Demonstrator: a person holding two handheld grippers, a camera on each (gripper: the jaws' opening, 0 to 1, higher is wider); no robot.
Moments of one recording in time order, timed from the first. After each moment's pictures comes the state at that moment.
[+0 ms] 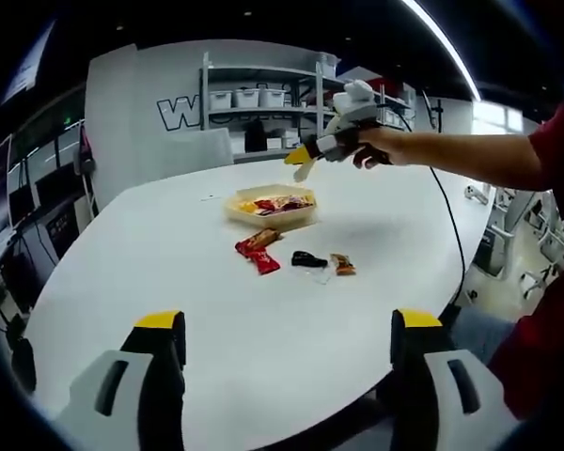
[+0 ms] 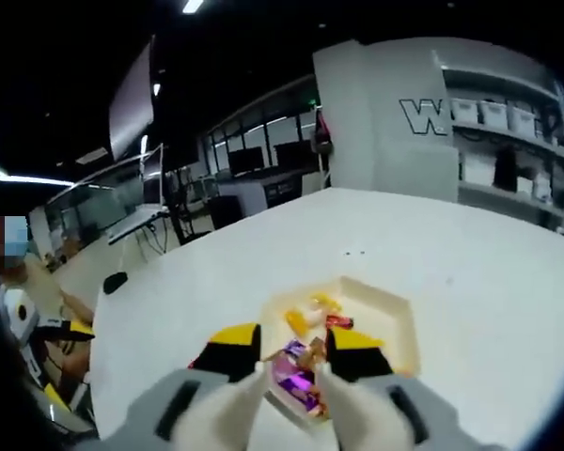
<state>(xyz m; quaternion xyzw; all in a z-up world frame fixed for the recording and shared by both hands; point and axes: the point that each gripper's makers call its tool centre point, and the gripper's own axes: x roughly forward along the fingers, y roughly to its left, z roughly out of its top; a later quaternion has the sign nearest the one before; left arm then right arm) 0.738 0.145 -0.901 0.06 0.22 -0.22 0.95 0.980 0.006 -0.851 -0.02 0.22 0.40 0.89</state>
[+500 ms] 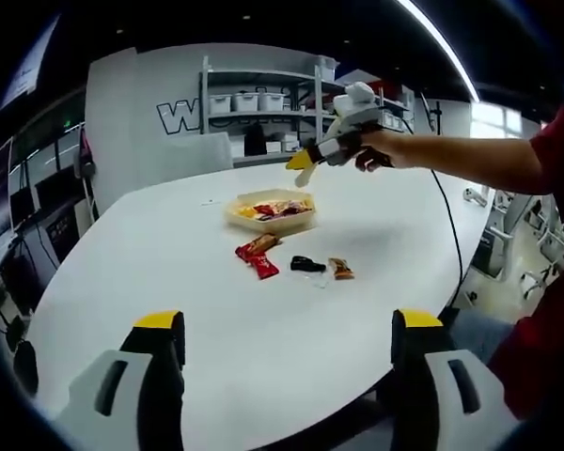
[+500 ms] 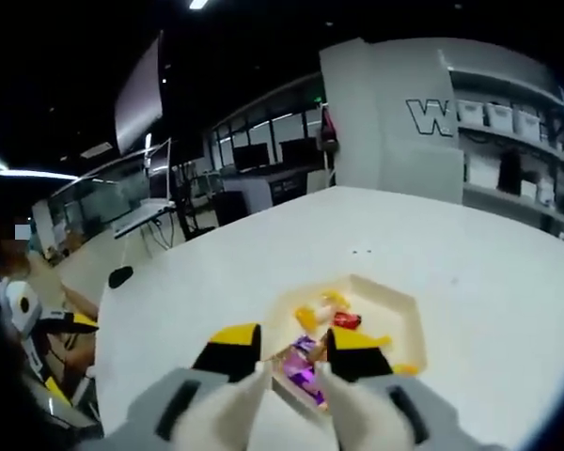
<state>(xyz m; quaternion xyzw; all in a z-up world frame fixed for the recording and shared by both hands) 0.737 0.144 -0.894 0.06 0.21 -0.22 0.95 0.968 0.008 -0.845 -0.03 0.22 0.41 0.88</state>
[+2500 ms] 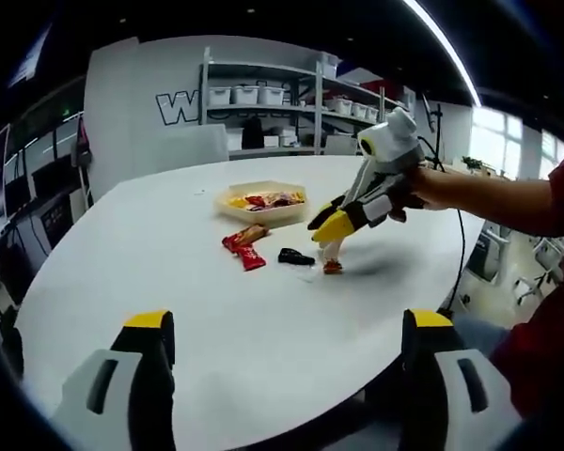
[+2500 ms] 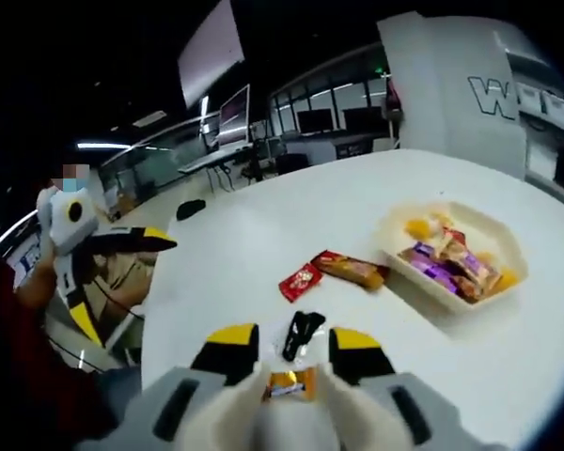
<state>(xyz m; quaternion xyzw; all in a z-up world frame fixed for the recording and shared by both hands) 0.735 0.129 -0.909 0.04 0.22 -0.23 0.95 0.843 0.036 -0.928 -0.06 0.28 0.53 0.80</state>
